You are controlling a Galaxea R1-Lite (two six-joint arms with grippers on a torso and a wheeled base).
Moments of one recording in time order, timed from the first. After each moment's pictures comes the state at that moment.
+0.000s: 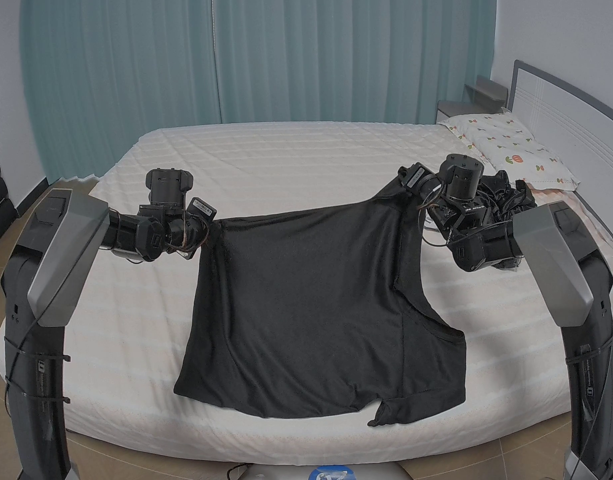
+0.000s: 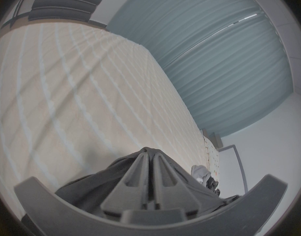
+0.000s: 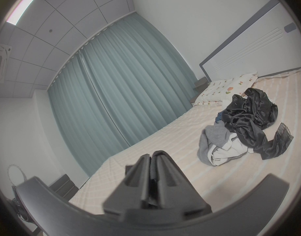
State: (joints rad) left arm -0.16 2.43 -1.75 -0.23 0.02 -1.10; right arm 0.28 2.54 -1.80 -0.81 -0.26 0.53
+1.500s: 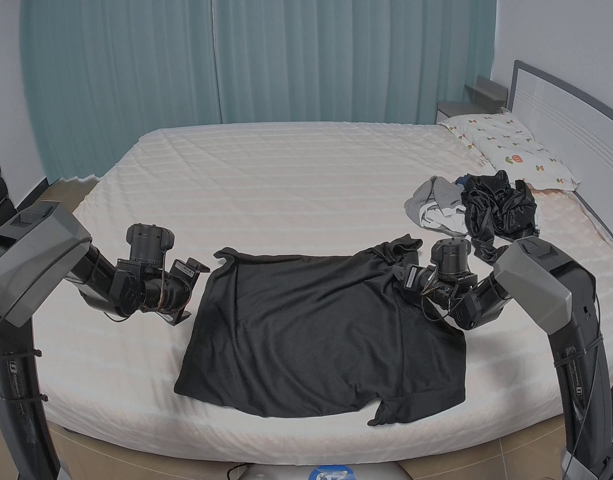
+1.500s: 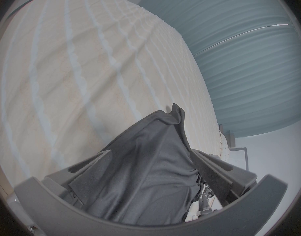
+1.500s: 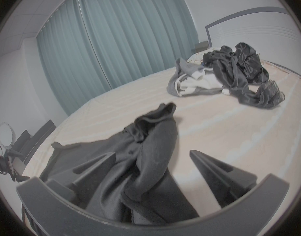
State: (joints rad) left arm -0.14 2.22 -1.10 -0.42 -0.08 -1.20; right arm 0.25 2.64 -1.46 -0.78 -0.10 0.37
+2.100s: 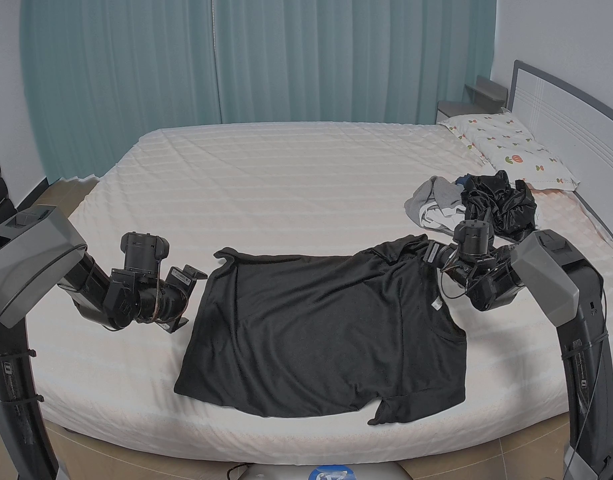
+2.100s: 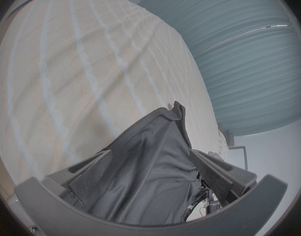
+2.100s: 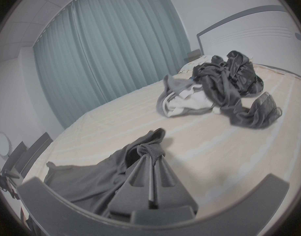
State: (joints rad) left arm -0.14 2.20 -1.00 -0.51 -0.08 -1.19; right arm 0.12 2.64 -1.60 -0.79 -0.09 0.39
